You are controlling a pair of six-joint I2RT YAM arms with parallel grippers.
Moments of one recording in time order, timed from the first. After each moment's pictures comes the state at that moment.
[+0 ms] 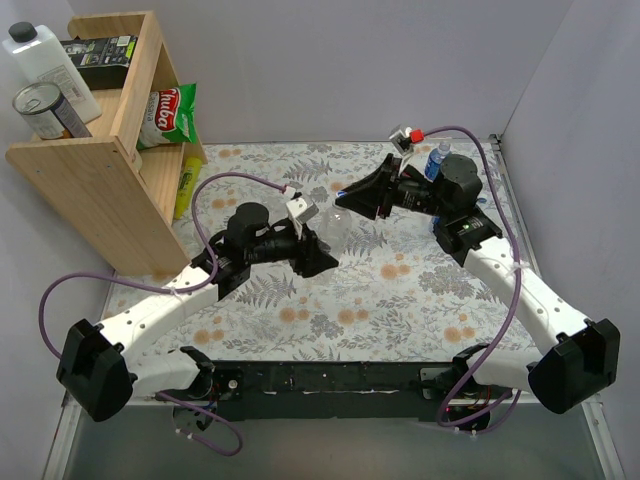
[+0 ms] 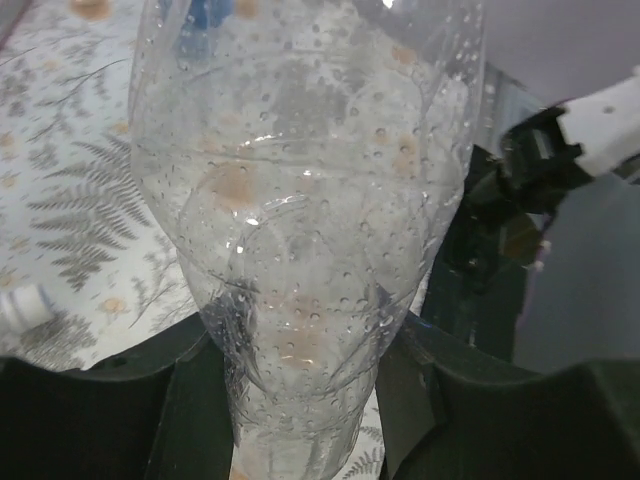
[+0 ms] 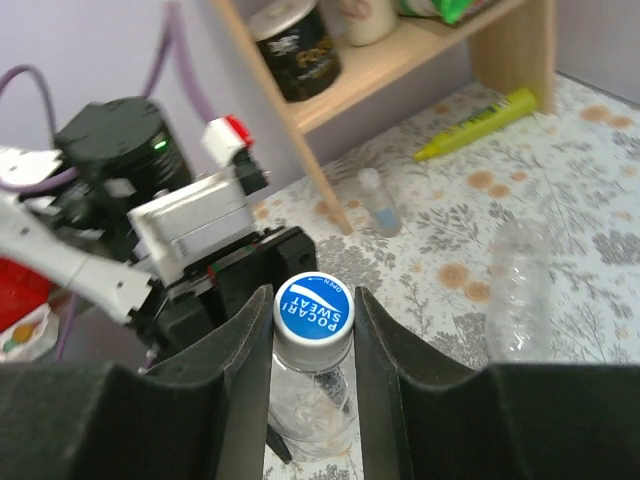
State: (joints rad) left arm -0.70 1.16 0.84 0.02 0.53 -0.17; right arm 0.51 1.22 1.08 0.18 -0.74 0.46
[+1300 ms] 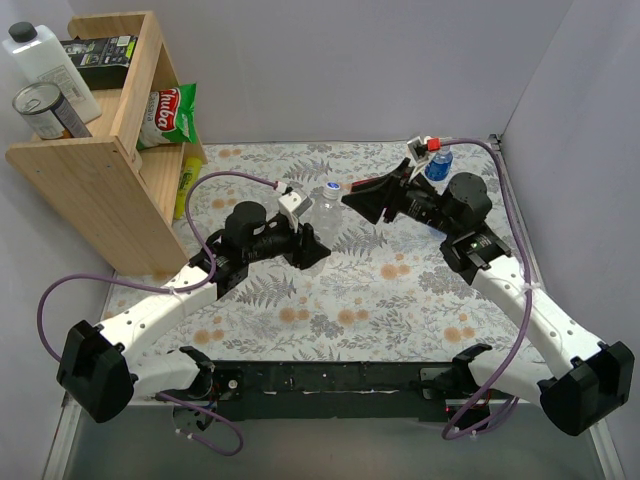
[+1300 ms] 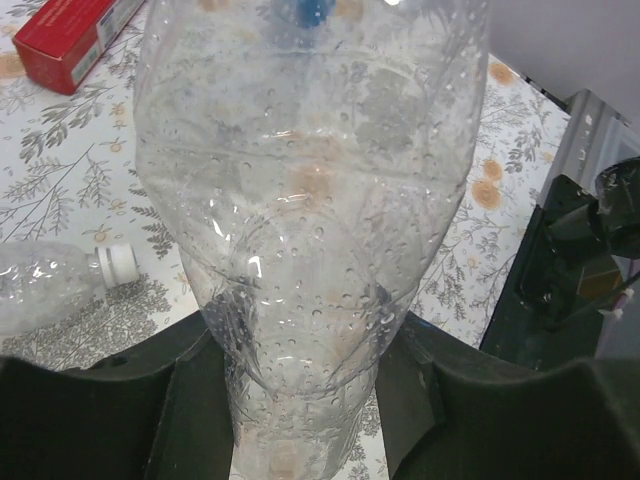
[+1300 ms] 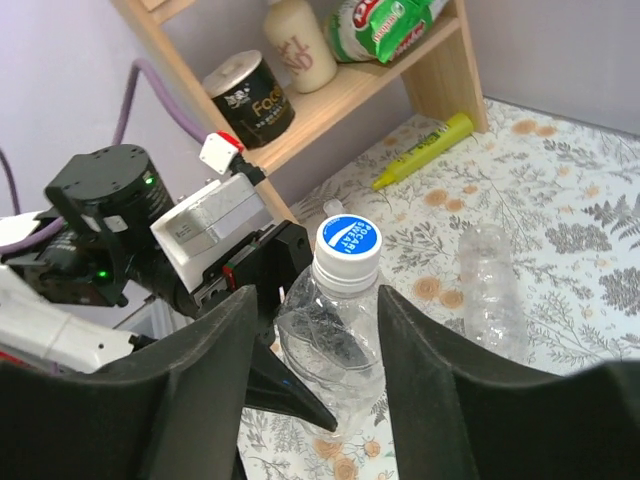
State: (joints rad) left arm -0.66 1.16 0.83 0.02 0.45 -0.17; right arm 0.51 1.09 0.99 0.23 -0.58 0.52
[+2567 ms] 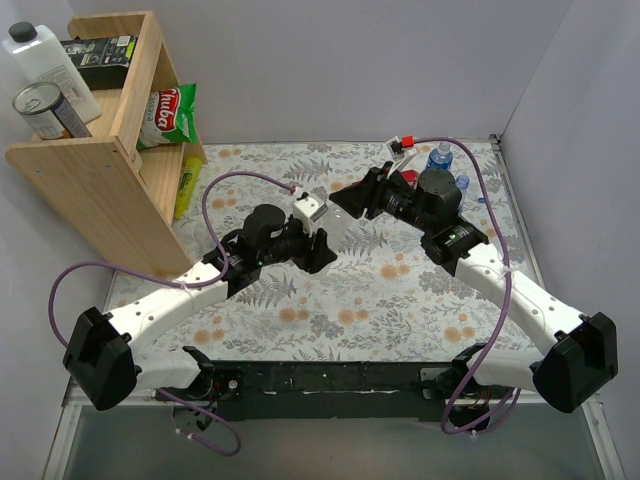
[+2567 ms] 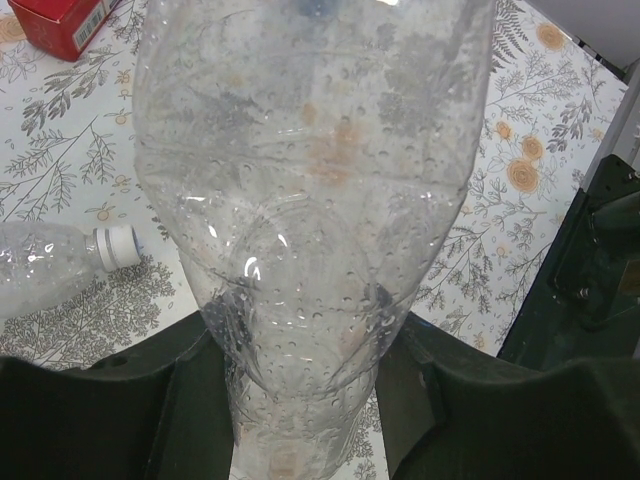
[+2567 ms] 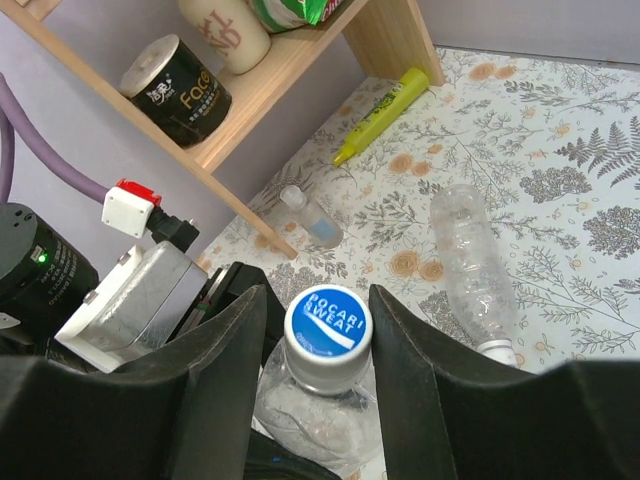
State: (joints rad) left arm -0.75 1.22 0.88 -0.05 0.29 -0.14; right arm 0.61 1.21 1.02 0.17 -0.37 0.54
